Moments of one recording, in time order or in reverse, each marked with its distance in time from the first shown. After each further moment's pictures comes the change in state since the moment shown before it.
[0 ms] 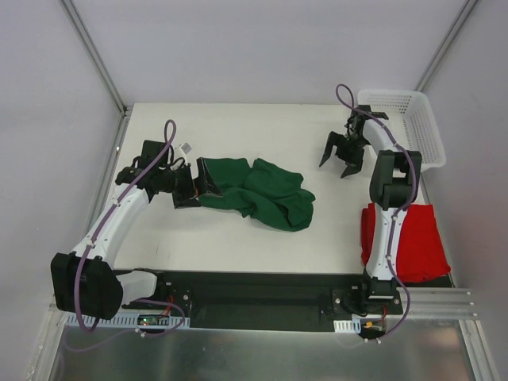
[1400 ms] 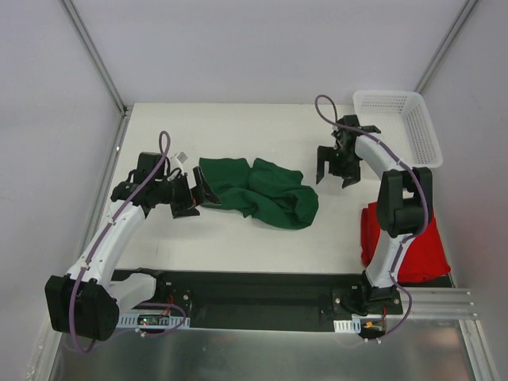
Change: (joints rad) left arm 0.000 -0.127 -0.106 0.021 -0.003 -0.047; right arm 0.194 -0.460 -0.544 0.167 0.193 -0.098
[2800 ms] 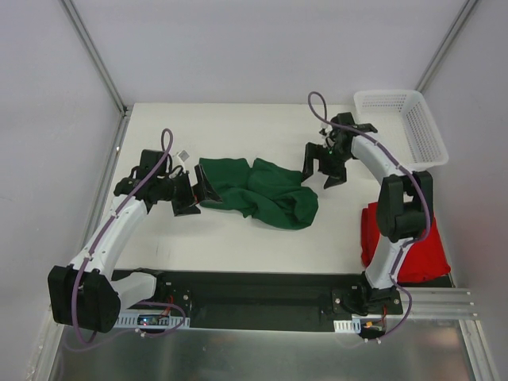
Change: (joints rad) left arm 0.000 0.047 0.008 0.016 0.002 -0.001; right arm -0.018 0.044 0.138 -0.069 -0.267 0.045
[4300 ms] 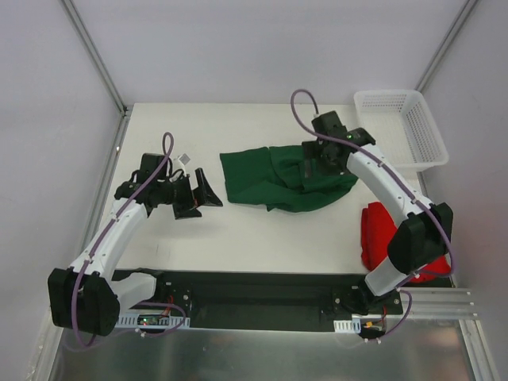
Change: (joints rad) left arm 0.000 -0.047 -0.053 0.027 0.025 0.000; right arm 0.252 -0.289 0.012 -0.042 0.661 0.008
